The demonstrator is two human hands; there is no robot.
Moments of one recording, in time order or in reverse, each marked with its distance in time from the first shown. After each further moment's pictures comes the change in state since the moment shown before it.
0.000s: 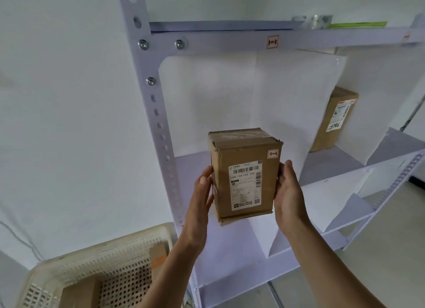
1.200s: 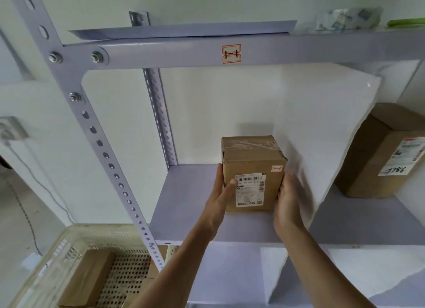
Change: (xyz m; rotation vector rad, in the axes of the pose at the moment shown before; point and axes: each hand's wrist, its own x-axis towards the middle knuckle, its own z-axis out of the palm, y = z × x) left_hand 0.139 -0.056 0.098 0.190 0.182 -0.080; right_hand 0.185 0.019 -0.048 0.028 -0.158 0.117
